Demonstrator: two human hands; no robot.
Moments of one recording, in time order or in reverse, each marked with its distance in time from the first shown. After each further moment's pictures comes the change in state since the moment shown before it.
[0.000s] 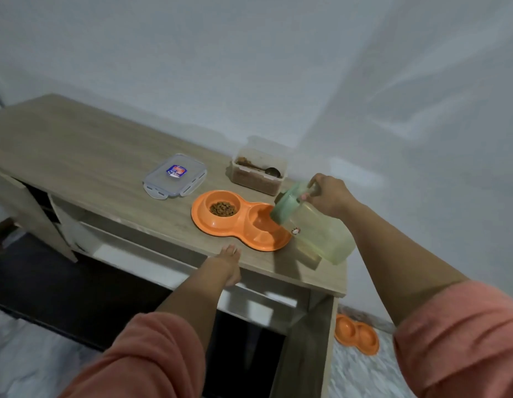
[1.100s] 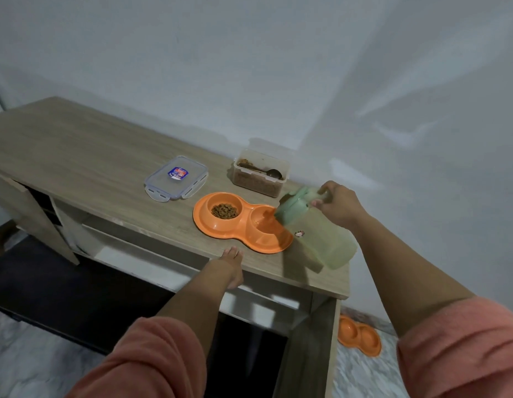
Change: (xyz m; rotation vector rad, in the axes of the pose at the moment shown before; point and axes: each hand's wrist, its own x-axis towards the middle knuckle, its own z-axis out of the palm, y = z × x) left_hand -0.003 0.002 -0.002 0.030 -0.003 -0.013; right_hand -0.006 0.020 0.008 0.077 0.060 0.046
